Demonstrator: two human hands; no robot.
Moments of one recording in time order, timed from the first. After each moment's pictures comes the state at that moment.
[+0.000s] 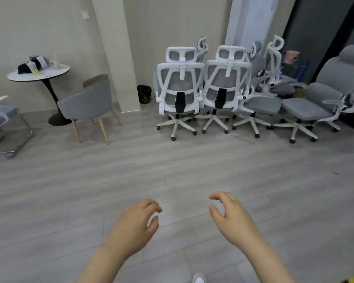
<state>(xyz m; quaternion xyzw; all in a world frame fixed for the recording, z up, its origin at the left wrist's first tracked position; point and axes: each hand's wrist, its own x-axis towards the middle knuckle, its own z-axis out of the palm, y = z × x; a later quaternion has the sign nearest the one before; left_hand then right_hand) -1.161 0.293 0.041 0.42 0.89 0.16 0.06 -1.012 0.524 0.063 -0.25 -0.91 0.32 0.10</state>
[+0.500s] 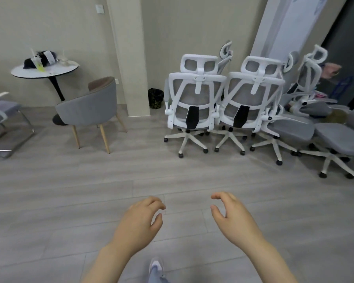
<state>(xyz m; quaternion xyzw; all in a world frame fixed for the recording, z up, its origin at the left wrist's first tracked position) -1.419 0.500 0.047 0.36 0.91 0.21 0.04 -1.301 0.738 0.079 -0.19 -0.94 0.29 0.07</state>
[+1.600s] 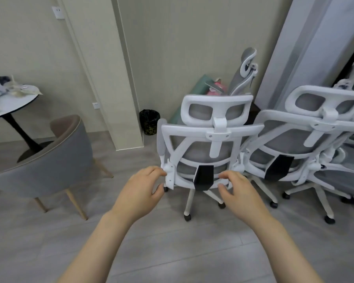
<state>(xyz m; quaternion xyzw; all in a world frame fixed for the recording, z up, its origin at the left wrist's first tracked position) -2.142 0.857 0.101 0.39 0.90 0.20 -0.02 -2.003 1.095 0.100 -0.22 -0.92 0.31 0.10</state>
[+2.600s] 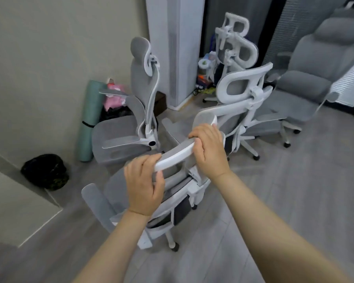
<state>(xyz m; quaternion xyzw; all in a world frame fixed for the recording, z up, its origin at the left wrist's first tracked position) -2.440 1.125 0.077 0.58 0.65 0.47 -0.13 -2.289 1.253 0.110 -0.37 -0.82 0.15 0.40</state>
